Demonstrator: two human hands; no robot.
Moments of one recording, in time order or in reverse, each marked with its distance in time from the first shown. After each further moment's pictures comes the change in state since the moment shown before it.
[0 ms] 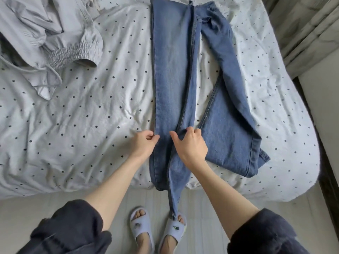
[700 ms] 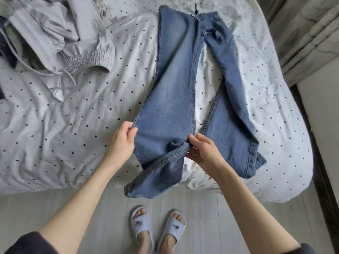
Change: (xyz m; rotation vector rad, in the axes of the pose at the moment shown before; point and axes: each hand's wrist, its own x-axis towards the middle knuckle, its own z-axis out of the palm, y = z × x) left_hand -0.027 0.006 -0.089 0.144 0.109 0.356; right_hand -0.022 0.013 -0.045 1.222 -0.513 0.154
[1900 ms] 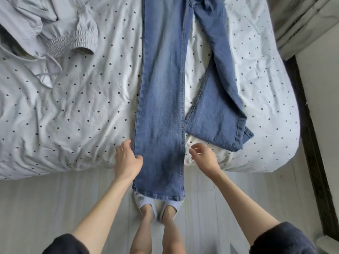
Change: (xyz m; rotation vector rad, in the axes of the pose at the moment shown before) left_hand -0.085 -0.009 0.046 0.154 -0.231 -0.520; right_hand -0.037 0.063 -0.053 -0.876 0.264 0.060
